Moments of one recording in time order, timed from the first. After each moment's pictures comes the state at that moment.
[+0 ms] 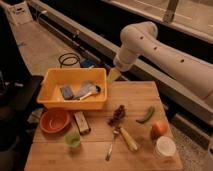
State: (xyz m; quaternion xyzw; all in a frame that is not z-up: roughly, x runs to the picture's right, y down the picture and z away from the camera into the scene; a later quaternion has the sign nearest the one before) arm 0.040 -0.067 0.706 -0.25 -0.05 0.35 0.90
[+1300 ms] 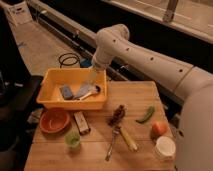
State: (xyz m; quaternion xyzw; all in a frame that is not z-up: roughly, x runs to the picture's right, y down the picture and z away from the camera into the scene) arm -0.049 -0.092 0.750 -0.25 -0.10 0.28 0.92
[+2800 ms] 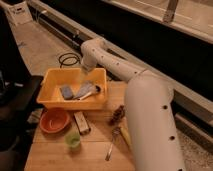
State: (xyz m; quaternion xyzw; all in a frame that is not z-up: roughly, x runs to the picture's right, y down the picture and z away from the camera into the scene) arm -0.116 -0.094 0.893 -0.23 -0.10 0.30 0.92
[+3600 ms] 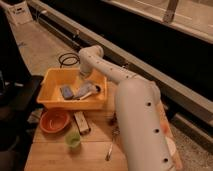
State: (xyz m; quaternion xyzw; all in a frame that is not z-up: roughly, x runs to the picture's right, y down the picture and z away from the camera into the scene) arm -0.145 -0.043 0.943 -0.30 -0.10 0.30 0.90
